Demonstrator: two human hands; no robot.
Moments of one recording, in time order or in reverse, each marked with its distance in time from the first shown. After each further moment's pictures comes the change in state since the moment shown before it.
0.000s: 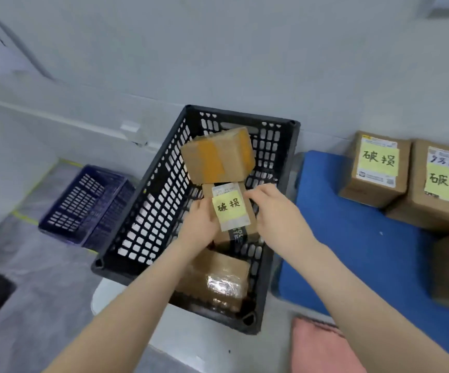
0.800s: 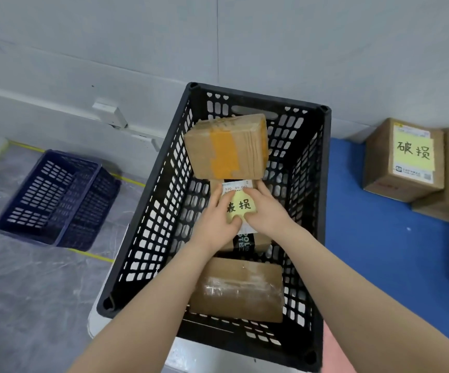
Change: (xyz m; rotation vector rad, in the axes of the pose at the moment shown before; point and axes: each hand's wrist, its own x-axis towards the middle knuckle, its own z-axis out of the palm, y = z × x) left_hand 0.058 -0.050 0.015 -0.113 -0.143 0.231; right_hand 0.091 0.008 0.107 0.162 -0.267 0.377
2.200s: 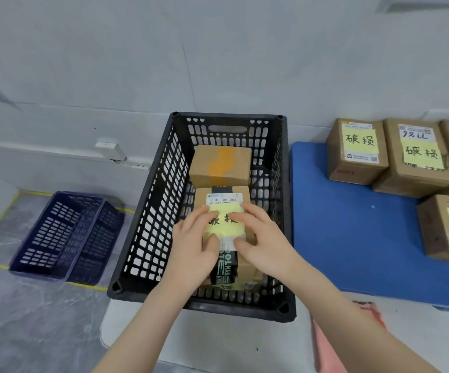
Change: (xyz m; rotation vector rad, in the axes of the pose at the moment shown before) left_hand -0.125 0.060 -0.042 0.007 0.216 0.129; right_hand -0.145 -0.015 -0.012 0.317 0.171 -0.216
